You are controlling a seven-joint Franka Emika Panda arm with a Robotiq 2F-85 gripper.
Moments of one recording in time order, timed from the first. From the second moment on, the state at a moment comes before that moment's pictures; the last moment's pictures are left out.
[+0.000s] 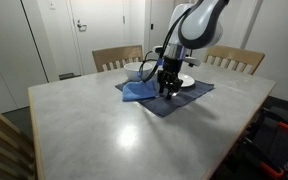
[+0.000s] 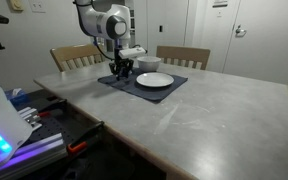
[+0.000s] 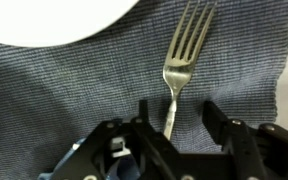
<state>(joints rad) -0.20 0.49 0.34 -2.32 -0.11 2.84 -1.21</state>
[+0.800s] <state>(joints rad) -0.23 0.47 0.32 -2.32 -0.09 2.82 -1.25</state>
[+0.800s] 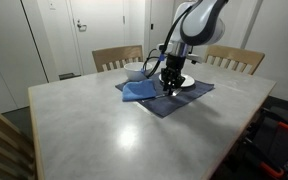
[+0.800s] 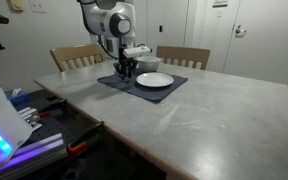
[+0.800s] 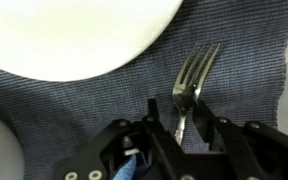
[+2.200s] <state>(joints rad) -0.23 0.48 0.36 -2.33 -0.07 2.82 -1.26</state>
